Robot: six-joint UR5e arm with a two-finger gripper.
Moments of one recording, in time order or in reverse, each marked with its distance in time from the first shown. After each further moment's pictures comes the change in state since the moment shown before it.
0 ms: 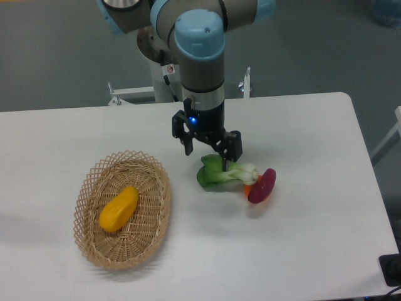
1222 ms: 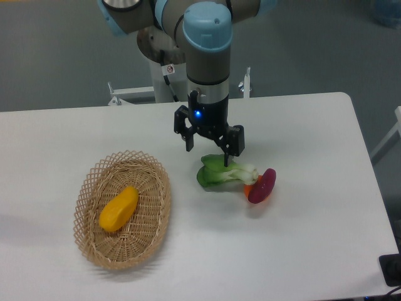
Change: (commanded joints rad) arm 0.025 0.017 -0.064 0.005 -0.034 -0.006
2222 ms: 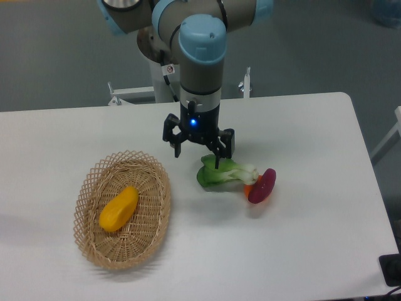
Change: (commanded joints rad) arm -0.052 -0.052 -0.003 0.000 -0.035 -0.278
